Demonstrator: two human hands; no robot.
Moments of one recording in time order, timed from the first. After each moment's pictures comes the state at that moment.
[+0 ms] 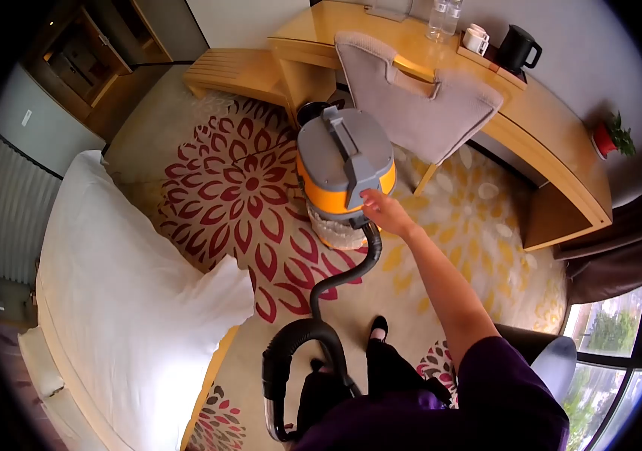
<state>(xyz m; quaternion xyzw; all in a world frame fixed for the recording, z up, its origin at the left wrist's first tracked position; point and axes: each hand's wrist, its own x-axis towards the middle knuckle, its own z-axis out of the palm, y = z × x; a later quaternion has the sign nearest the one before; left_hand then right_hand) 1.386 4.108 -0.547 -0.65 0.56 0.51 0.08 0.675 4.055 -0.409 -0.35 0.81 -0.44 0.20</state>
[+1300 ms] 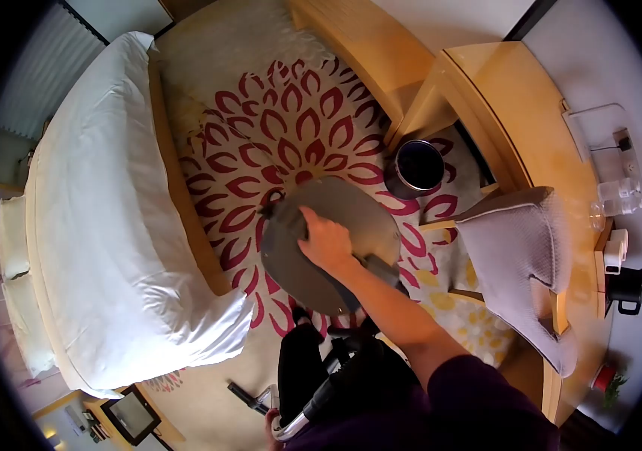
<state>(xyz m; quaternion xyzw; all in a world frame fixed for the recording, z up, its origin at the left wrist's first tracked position) 1.047 3.982 -0.516 -0.72 0.38 0.57 -0.15 0.601 3.586 -0.433 -0.56 0.74 -0.28 0.23</state>
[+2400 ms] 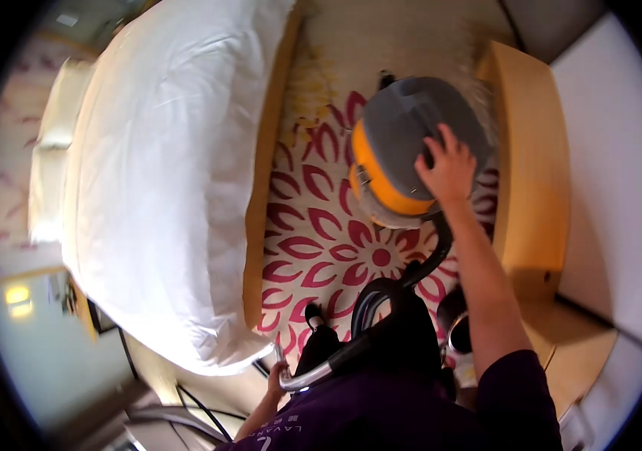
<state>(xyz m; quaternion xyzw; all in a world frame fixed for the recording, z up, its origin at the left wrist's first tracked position) 0.841 3.556 -0.543 -0.77 0.12 0.53 -0.33 0.493 2.963 -0.455 -0.75 0.63 -0.21 -0.07</state>
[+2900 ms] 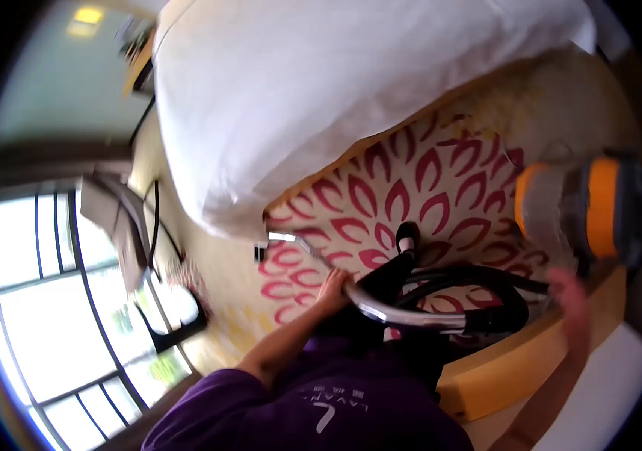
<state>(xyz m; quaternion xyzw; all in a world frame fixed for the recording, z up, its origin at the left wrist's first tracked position) 0.721 3.299 -0.549 -0.88 0.26 0.30 -0.27 0.511 2.823 -0.355 -0.68 0.31 0.05 0.67</state>
